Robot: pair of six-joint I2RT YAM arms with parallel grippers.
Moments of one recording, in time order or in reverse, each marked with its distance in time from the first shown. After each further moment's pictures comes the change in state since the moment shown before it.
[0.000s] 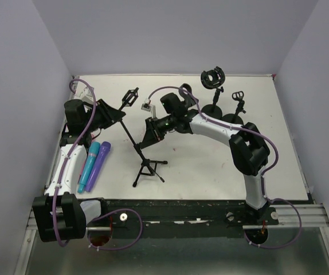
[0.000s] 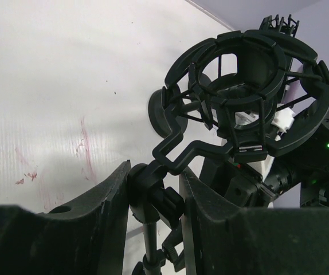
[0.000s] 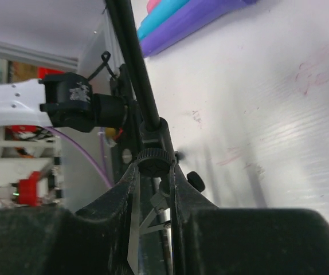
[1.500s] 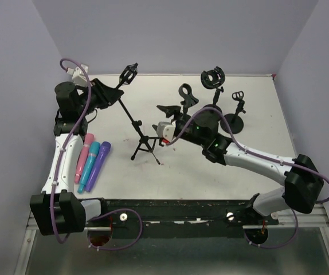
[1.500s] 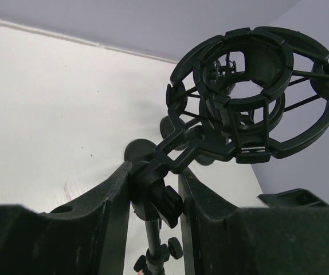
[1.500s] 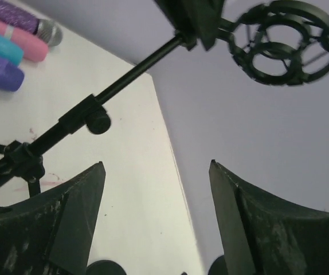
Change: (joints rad) left arm 0.000 0.031 0.207 0.055 0.037 0.008; right arm 0.139 -0.593 -0.594 0.667 0.651 -1.378
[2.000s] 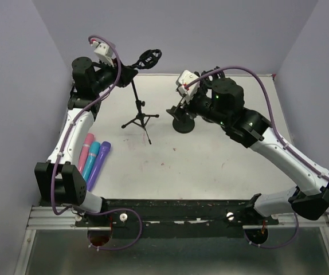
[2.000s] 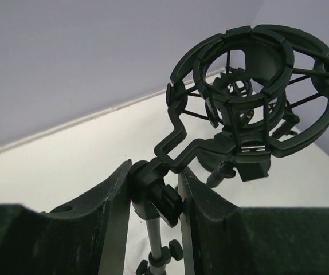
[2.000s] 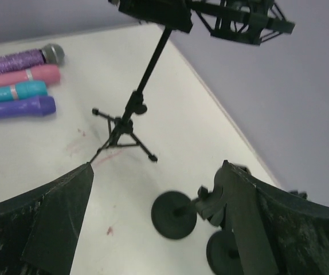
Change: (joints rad) left arm -0.134 0.289 0.347 0.060 -0.023 0.354; right arm -0.045 -0.095 0.583 -0.774 0.239 0.585
